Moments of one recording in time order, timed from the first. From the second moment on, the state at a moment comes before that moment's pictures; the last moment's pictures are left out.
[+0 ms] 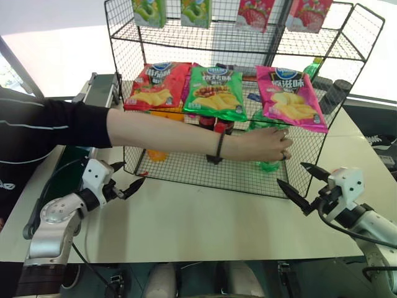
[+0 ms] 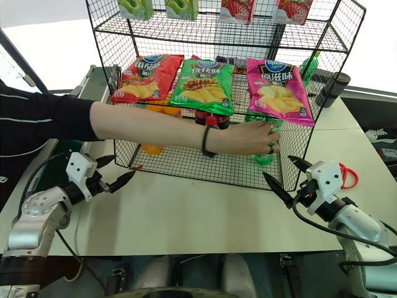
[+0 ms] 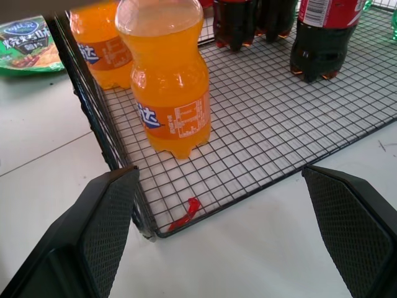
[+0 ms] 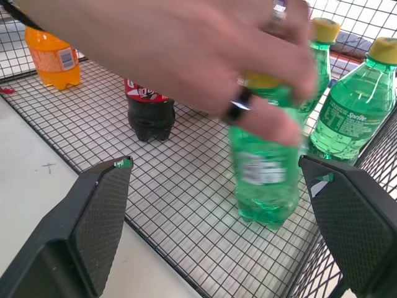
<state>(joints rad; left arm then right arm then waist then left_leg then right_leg) -0.01 0.58 0.19 -0.04 -0.32 0.17 -0.76 0.25 -0.58 -0.37 -0.40 0.45 0.23 0.69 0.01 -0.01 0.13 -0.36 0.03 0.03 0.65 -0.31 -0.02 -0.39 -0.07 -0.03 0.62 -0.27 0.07</state>
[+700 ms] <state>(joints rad) -0.02 0.58 0.18 -0.03 -0.32 0.16 -0.76 0.23 -0.58 -0.36 -0.40 0.45 0.23 0.69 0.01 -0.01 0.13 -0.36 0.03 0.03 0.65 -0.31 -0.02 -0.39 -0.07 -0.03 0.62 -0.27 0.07</state>
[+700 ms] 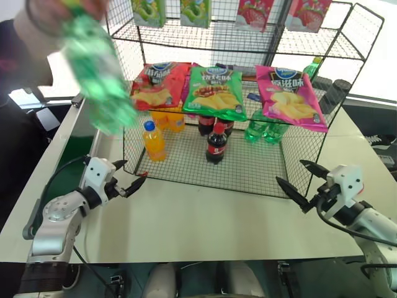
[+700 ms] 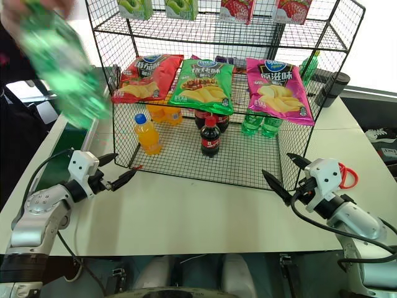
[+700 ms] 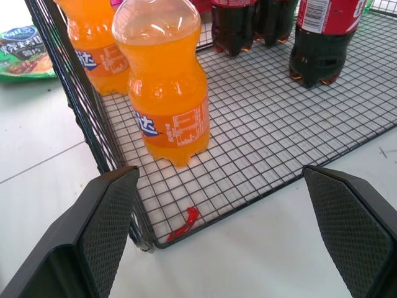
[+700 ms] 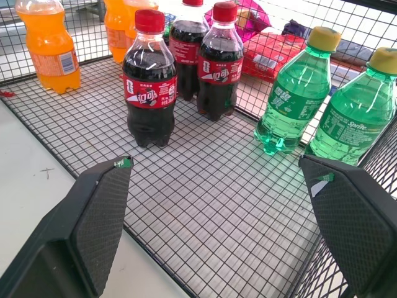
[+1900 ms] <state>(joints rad) -0.01 0.55 0.21 -0.05 -0.33 0.16 -0.69 0.13 -0.57 -0.28 -0.37 0.43 0.23 0.69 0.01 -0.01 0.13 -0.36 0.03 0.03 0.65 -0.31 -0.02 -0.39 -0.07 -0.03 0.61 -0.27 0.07</state>
